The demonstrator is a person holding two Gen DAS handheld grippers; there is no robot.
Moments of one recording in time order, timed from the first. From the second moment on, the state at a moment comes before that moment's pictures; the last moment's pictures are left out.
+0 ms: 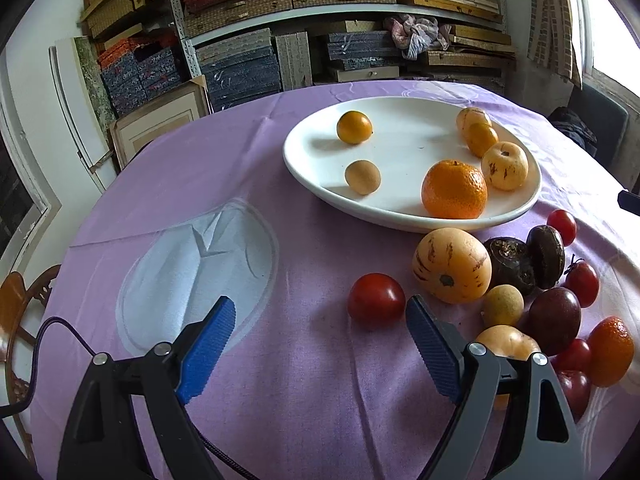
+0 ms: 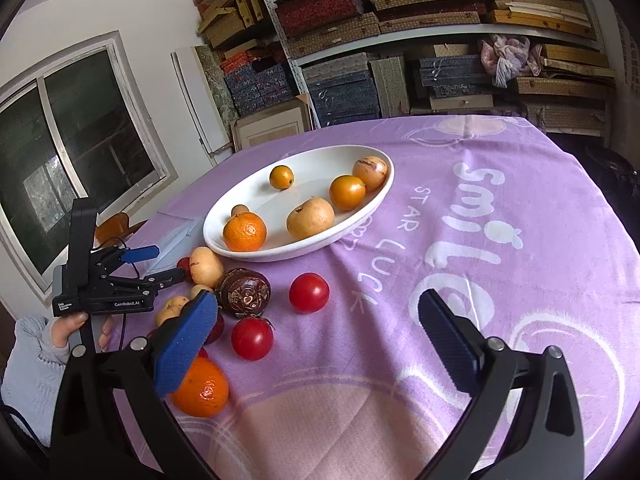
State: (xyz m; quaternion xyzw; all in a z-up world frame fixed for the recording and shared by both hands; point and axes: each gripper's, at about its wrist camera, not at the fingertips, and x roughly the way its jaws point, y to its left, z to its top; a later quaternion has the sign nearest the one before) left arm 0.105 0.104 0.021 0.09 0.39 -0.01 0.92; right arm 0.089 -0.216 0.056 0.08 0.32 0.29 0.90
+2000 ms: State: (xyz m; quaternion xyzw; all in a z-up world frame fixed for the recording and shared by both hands) left arm 0.123 0.116 0.019 0.03 0.43 -0.07 0.90; right arm 0.095 -0.145 0.055 -0.12 0.34 0.29 0.89
